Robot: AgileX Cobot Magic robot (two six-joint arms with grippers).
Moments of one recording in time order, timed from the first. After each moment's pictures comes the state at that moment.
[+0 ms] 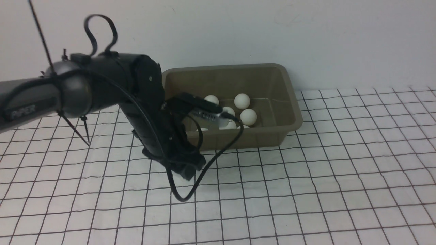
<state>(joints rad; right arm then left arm) 0.53 0.23 -0.32 -0.58 0.54 0.64 -0.42 1.78 -1.47 -0.12 0.83 0.27</state>
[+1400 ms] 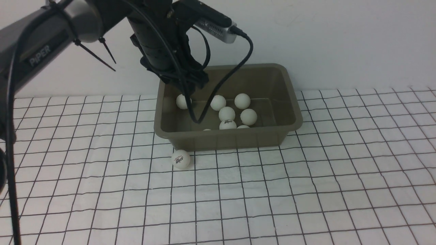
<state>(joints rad) 0.53 0.23 -0.32 -0.58 0.54 0.64 -0.42 1.66 -1.38 0.01 1.02 0.21</state>
